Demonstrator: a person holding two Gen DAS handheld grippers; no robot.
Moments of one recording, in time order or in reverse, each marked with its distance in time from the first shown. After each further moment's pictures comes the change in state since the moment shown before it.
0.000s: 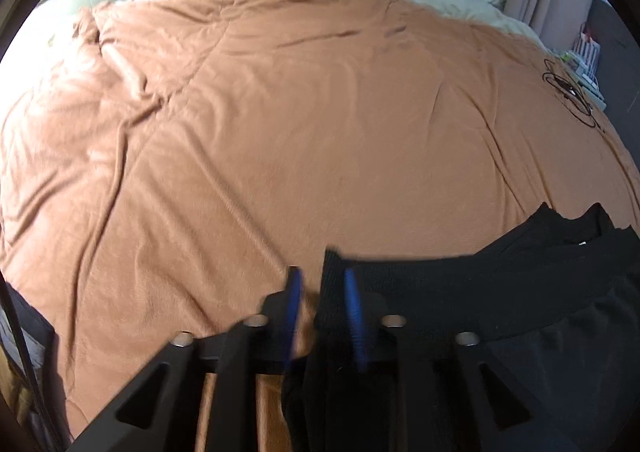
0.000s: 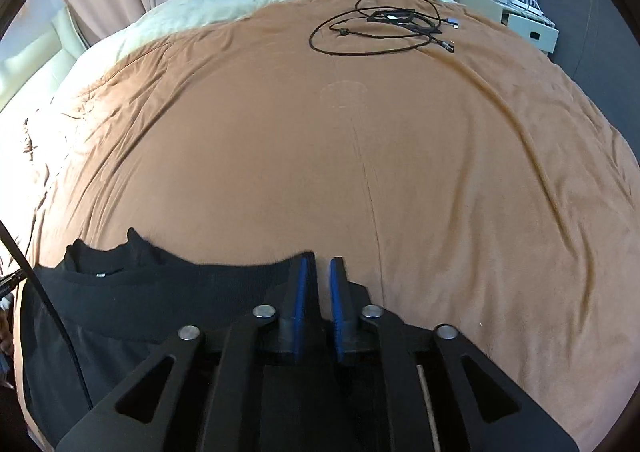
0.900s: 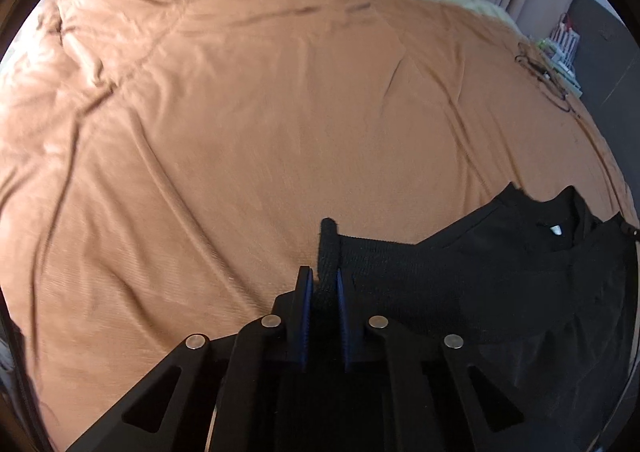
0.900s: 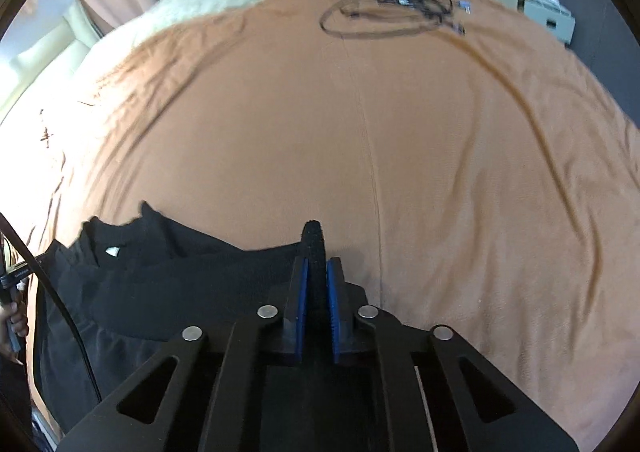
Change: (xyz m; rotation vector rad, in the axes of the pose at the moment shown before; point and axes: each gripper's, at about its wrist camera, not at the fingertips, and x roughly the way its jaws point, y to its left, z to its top) left arm 0.006 -0.030 0.002 0.043 0.044 -0.102; right arm -0.017 -0.023 0.008 -0.016 0.044 0.082
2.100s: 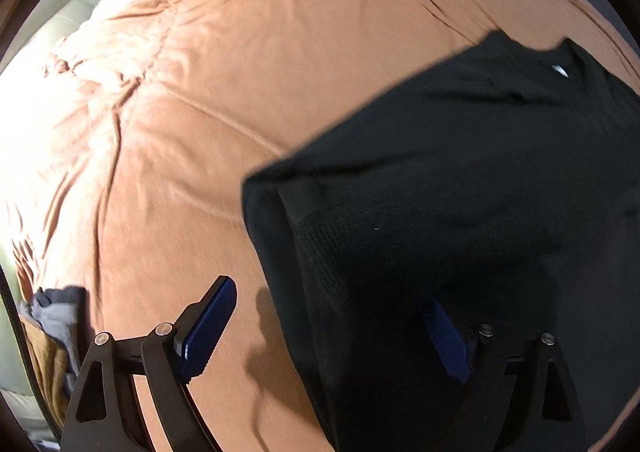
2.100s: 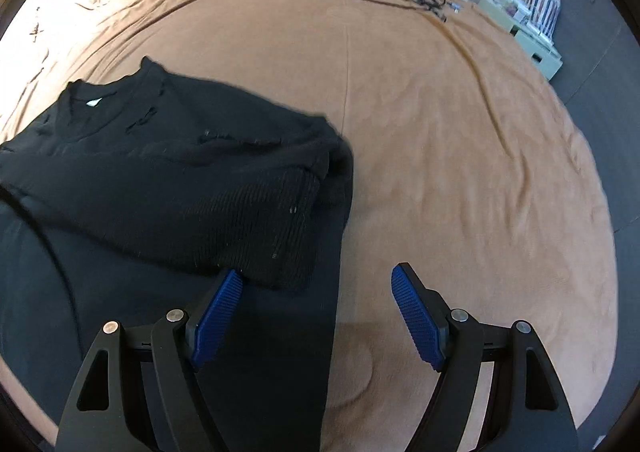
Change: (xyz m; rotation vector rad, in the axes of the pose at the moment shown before) left arm -0.019 -0.005 -0.085 0.239 0.153 0.244; right arm -0.018 0.056 -0.082 -0.219 0.133 -0.255
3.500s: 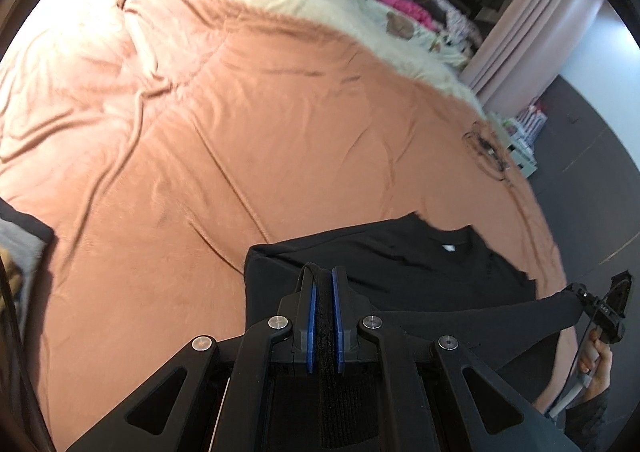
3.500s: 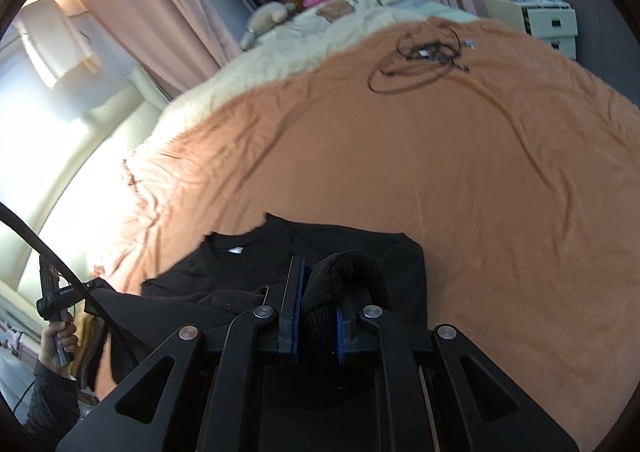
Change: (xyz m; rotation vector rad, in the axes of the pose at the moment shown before) left arm -0.093 0.075 -0.009 -0.452 -0.277 -0.435; right arm -0.016 -0.084 -0.025 0.316 -0.271 0.462
